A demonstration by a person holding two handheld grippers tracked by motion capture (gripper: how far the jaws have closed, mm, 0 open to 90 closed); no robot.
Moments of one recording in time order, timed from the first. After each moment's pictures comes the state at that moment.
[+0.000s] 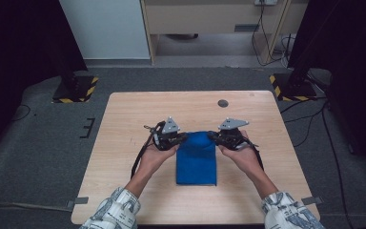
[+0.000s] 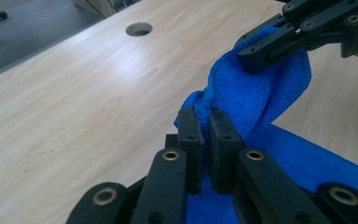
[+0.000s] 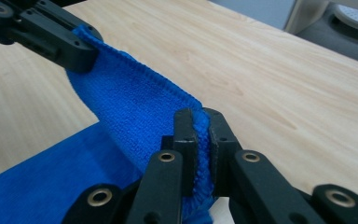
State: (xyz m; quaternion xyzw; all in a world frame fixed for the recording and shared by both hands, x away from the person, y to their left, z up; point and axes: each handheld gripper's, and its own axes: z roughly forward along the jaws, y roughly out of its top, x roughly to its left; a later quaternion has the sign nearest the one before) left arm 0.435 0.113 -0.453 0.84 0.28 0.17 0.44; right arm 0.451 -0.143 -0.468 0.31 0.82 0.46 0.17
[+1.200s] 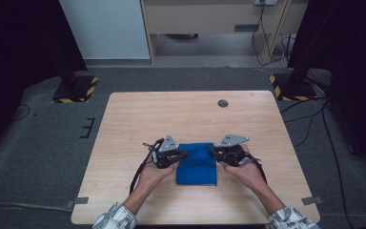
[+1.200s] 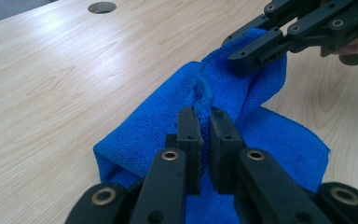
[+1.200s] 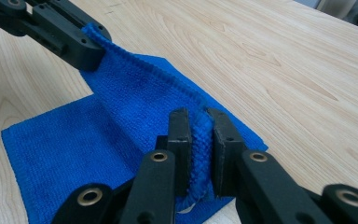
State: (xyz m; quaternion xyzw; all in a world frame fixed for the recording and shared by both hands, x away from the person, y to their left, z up) left arm 0.396 0.117 -0.482 0.83 0.28 0.13 0.46; right arm 0.412 -0.147 -0.490 0.28 0.83 0.45 0.16
